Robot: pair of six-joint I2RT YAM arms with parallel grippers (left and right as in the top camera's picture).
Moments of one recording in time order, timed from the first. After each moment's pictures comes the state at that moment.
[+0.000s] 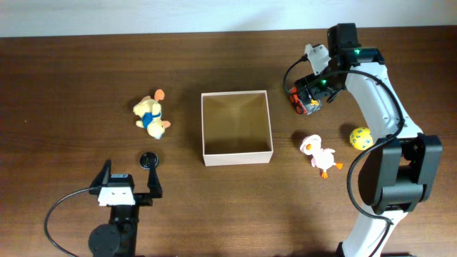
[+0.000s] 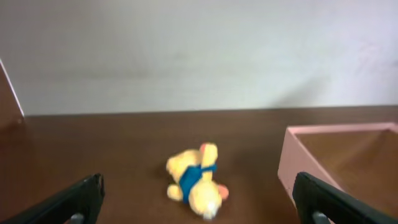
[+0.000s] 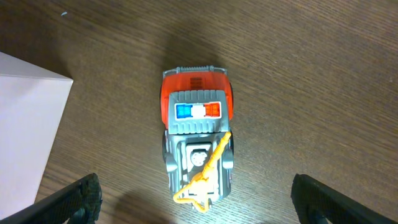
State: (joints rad) left arm 0.00 0.01 0.07 -0.06 0.01 0.01; right arm 0.03 2.02 1.74 -0.94 -0.09 -0.36
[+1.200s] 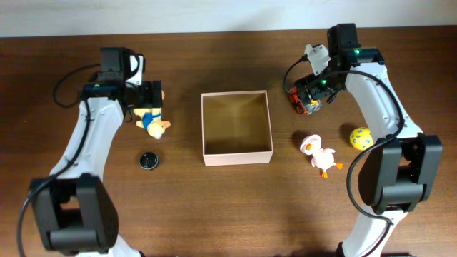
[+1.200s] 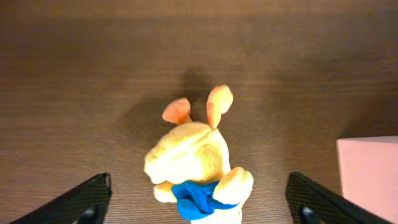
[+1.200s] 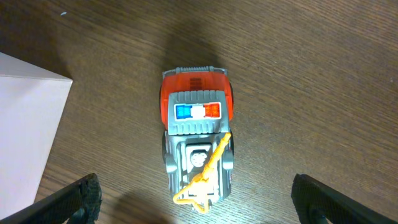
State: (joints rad) left arm 0.00 1.81 1.42 -0.64 0.00 0.01; right arm 0.03 2.02 1.74 -0.94 -0.09 -0.36
